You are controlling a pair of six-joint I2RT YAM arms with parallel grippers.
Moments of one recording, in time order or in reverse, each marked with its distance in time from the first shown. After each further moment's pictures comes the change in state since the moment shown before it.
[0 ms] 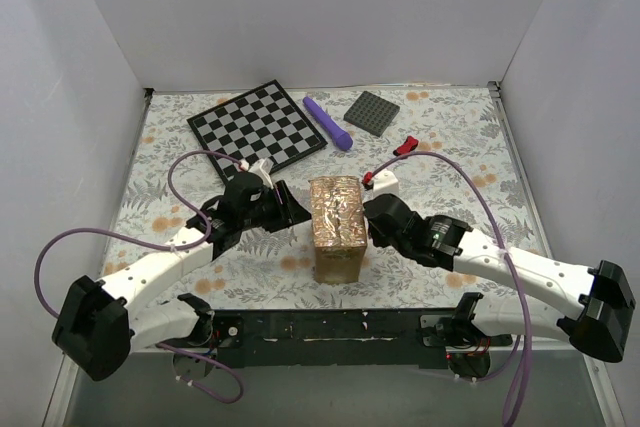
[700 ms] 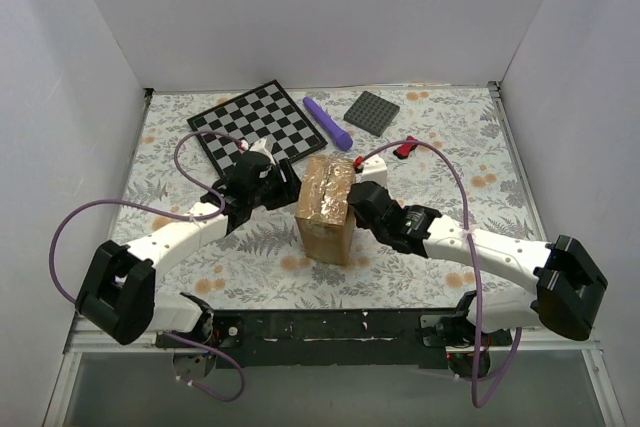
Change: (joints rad) left arm 0.050 0.207 0.106 0.070 -0.111 0.092; right arm -0.039 0.219 0.023 0.279 0.097 0.042
